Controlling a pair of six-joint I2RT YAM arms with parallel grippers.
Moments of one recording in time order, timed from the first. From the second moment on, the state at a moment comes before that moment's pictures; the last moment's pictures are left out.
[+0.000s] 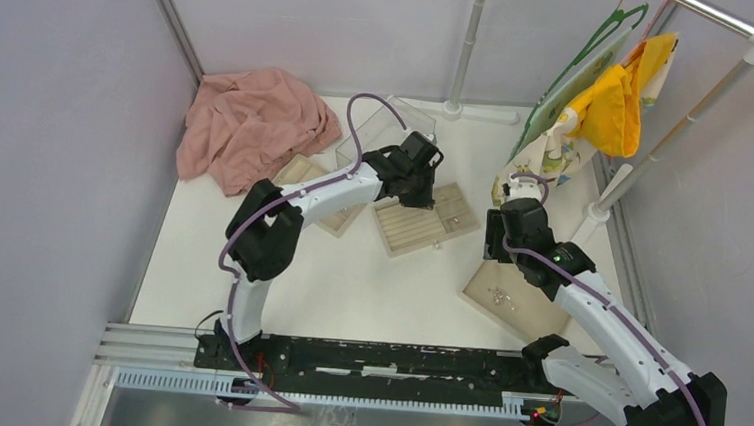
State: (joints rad) left arm -0.78 2.00 1.61 -0.49 0.03 -0.66; right arm 0.48 0.95 0.74 -0.61 0.29 0.34
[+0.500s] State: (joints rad) left arm -0.78 2.20 1.81 -0.47 0.03 -0.66; right arm 0.48 0.96 0.74 -0.62 0.30 0.35
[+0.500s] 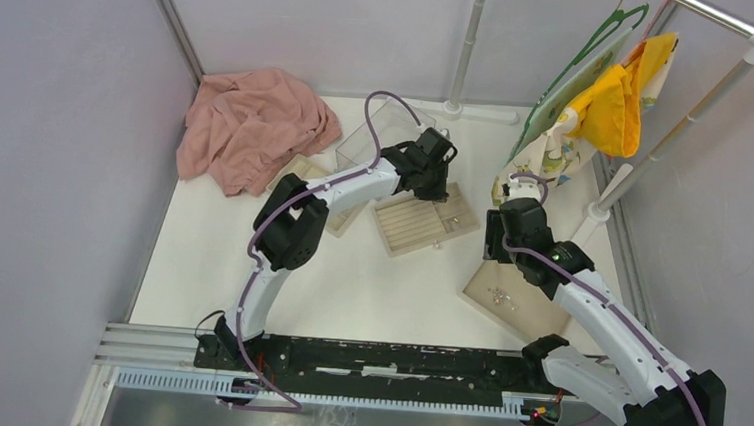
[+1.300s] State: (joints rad) left arm -0.78 2.37 1.99 -0.48 -0.12 -0.63; right arm 0.48 0.96 0.74 -0.62 0.30 0.35
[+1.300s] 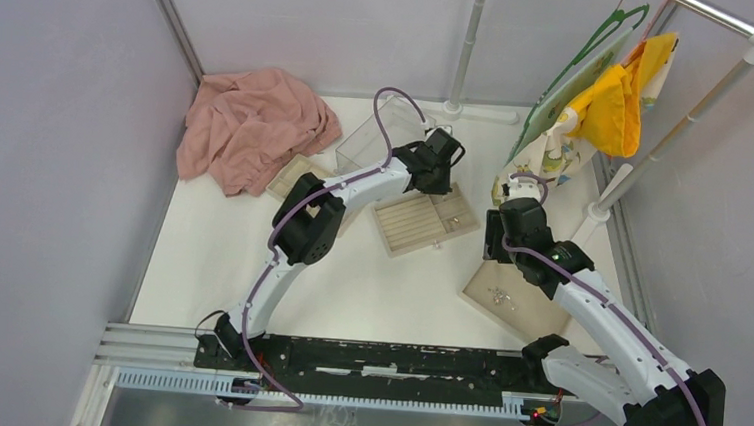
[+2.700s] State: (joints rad) left arm -0.78 1.53 1.26 -0.68 -0.39 -0.61; right arm 0.48 1.00 0.75 -0.58 0.26 0.36
